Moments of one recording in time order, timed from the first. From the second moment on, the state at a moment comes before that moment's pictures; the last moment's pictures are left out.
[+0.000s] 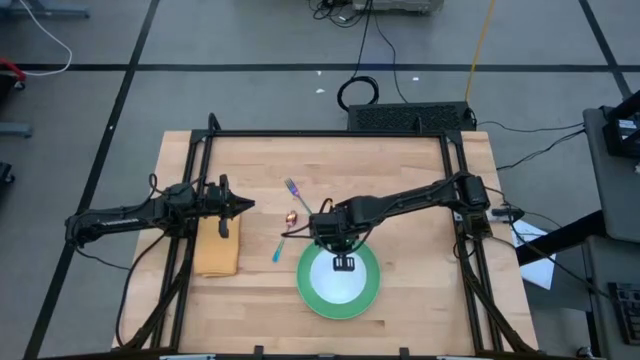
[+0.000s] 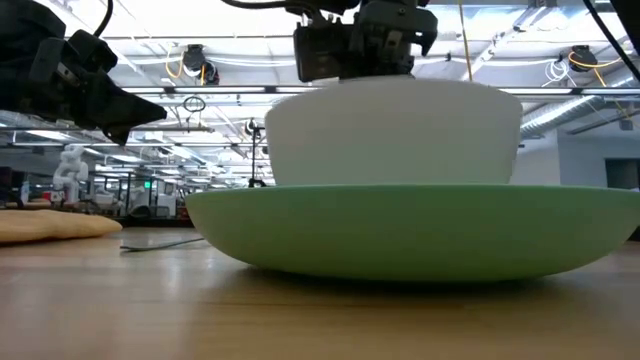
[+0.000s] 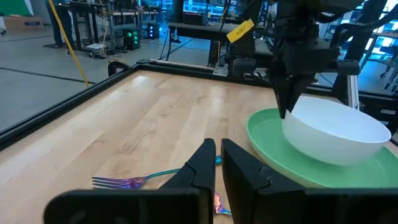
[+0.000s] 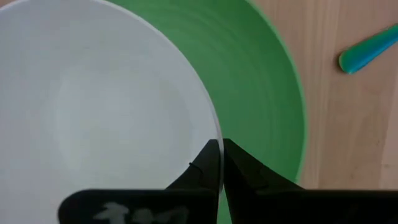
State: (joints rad) left arm 0.18 0.12 0.02 0.00 0.08 -0.09; right arm 0.13 2.00 1.61 -0.95 -0.13 0.14
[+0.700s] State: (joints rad) left arm 0.18 0.12 0.02 0.00 0.08 -0.09; right arm 0.14 2.00 1.54 -0.94 -0.10 0.32
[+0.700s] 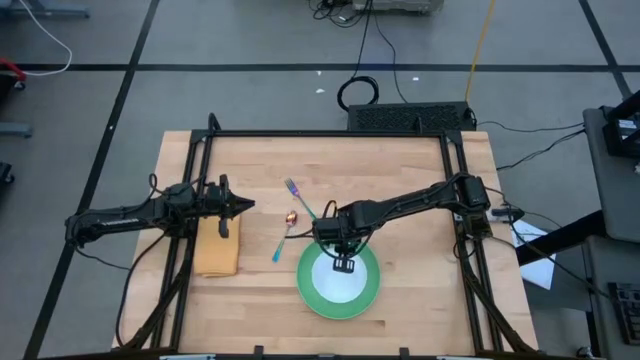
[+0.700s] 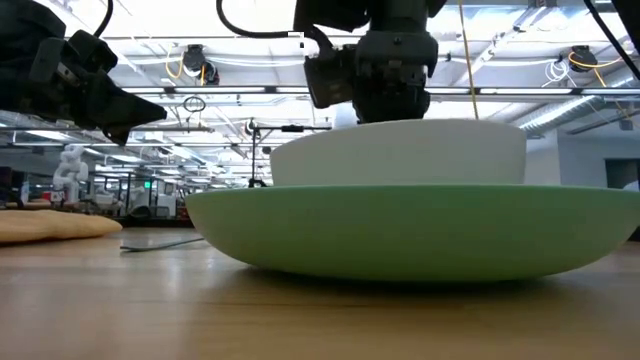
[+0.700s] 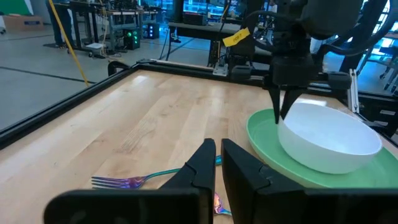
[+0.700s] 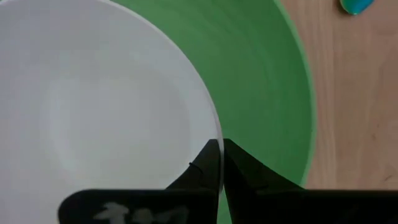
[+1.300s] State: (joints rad) left arm 0.15 0.12 0.02 0.00 0.08 -0.10; right arm 0.14 1.96 1.49 -0.90 -0.08 0.32
